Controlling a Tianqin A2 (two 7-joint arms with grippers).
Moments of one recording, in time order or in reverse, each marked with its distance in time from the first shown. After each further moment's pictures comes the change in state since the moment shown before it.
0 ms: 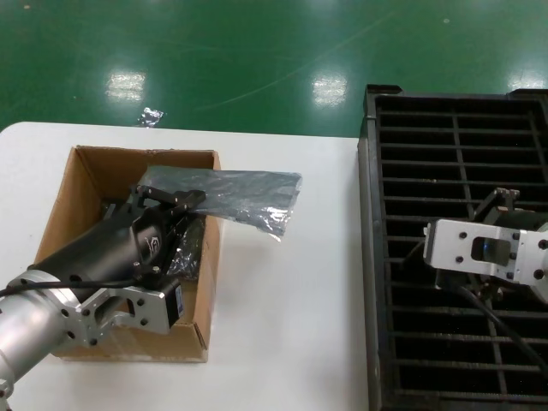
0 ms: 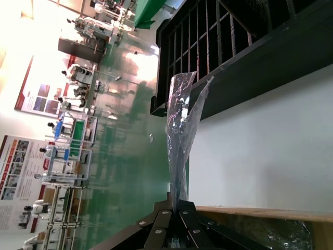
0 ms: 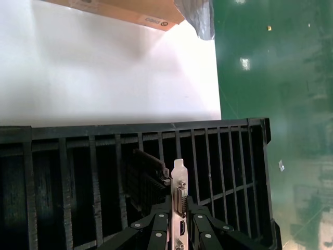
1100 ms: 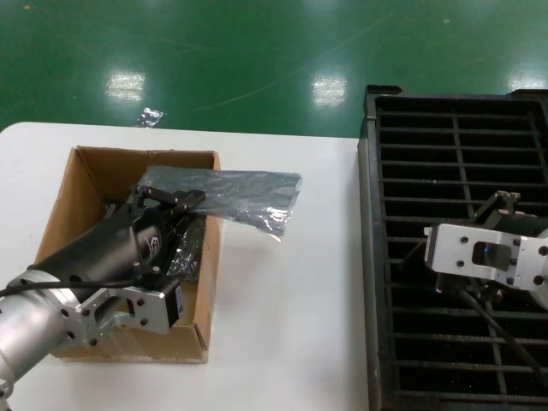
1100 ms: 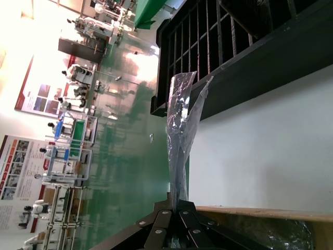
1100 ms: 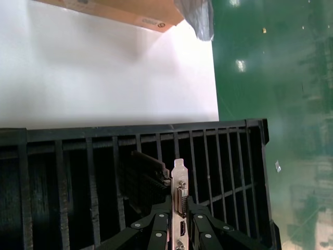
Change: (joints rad) left arm 0.000 0.000 0.000 0.000 0.000 0.000 0.000; right arm -0.072 -0.031 0.060 0.000 -0.051 0.000 -0.045
